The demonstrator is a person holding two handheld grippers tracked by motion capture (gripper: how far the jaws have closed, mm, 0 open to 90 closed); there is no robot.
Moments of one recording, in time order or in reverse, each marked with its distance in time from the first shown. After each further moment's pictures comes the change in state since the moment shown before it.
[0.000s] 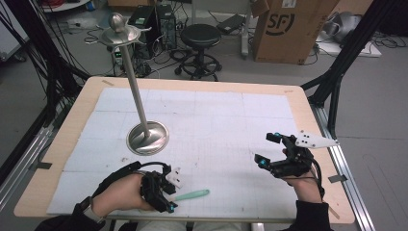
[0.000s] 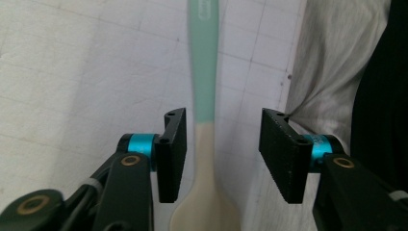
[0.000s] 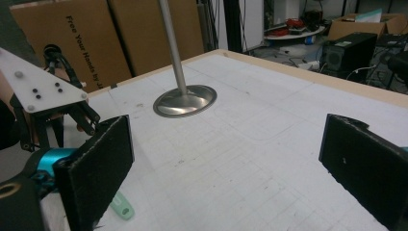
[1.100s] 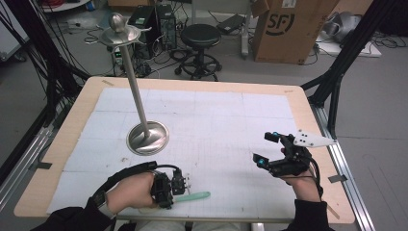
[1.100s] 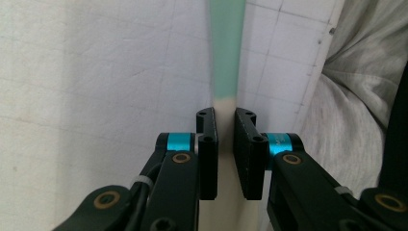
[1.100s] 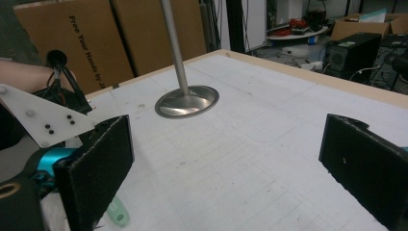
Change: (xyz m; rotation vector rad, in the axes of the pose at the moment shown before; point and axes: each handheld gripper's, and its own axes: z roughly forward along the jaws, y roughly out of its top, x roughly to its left) left arm -0.003 0.020 0.015 0.260 0.064 0.024; right arm 0.000 0.001 0.003 0.000 0.010 0.005
